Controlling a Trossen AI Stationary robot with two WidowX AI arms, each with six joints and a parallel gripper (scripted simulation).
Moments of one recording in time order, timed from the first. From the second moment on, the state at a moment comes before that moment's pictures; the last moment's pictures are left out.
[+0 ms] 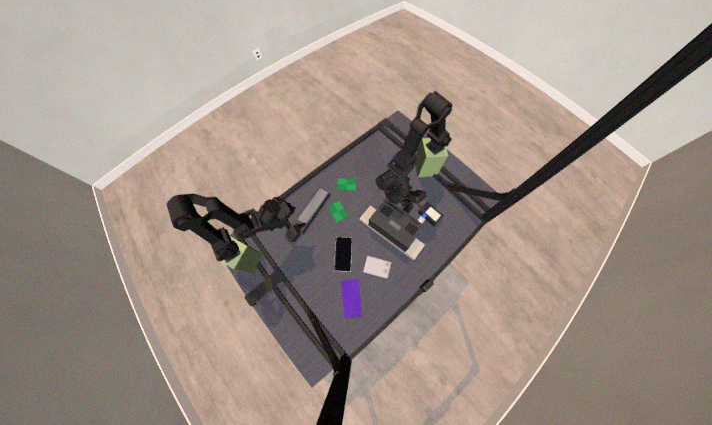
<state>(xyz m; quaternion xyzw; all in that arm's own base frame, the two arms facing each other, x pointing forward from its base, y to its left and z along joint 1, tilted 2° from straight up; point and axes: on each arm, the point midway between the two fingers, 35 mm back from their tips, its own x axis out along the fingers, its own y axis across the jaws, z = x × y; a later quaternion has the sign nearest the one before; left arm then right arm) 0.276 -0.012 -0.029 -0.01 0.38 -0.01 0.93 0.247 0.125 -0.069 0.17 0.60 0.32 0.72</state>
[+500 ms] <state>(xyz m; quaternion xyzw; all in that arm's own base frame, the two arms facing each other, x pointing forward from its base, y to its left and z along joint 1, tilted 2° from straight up) 0.276 -0.012 -0.029 -0.01 0.38 -0.01 0.93 0.247 0.125 -0.069 0.17 0.60 0.32 0.72</state>
